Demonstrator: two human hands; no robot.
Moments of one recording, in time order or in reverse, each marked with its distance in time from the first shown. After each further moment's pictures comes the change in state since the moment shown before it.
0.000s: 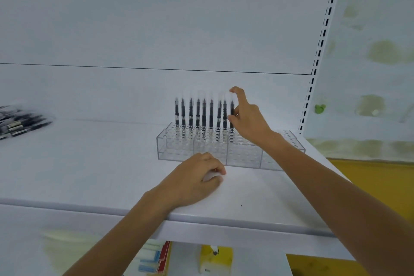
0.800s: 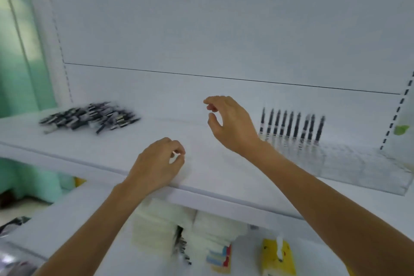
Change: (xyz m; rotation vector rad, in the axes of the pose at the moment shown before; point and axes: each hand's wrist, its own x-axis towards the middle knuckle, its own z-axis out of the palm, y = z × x) left_hand -0.157 -0.123 -0.137 0.195 0.386 -0.419; right_hand -0.010 -0.225 0.109 0.021 0.168 -0.482
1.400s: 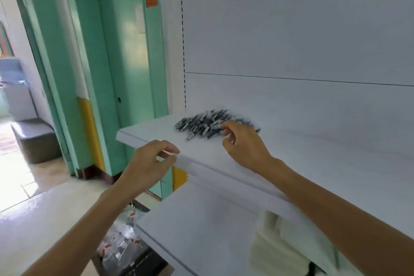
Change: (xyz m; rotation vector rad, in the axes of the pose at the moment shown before) left_hand -0.066 -0.259 -0.183 -0.054 0.159 -0.327; right_hand 0.097 -0.175 0.242 0.296 -0.367 0.110
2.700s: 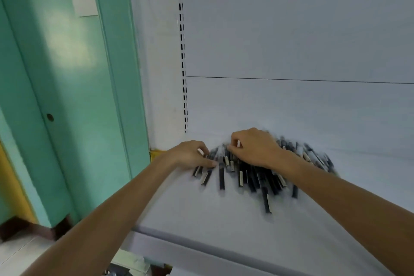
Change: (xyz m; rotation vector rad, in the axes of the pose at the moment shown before) left_hand 0.316 -0.171 0.054 0.109 -0.722 0.053; right_hand 0.230 0.031 0.140 -0.558 -0.210 0.341
